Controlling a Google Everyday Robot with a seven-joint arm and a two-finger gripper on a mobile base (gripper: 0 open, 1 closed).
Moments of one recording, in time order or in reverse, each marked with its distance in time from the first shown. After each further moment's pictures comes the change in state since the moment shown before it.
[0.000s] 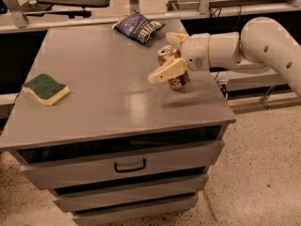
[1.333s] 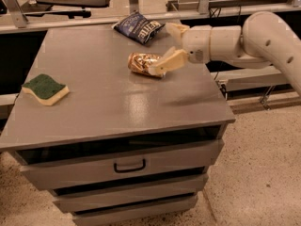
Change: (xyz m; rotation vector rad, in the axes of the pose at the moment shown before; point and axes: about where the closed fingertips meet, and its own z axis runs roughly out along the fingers) arm -0.027 -0.012 0.005 0.001 -0.076 -0.017
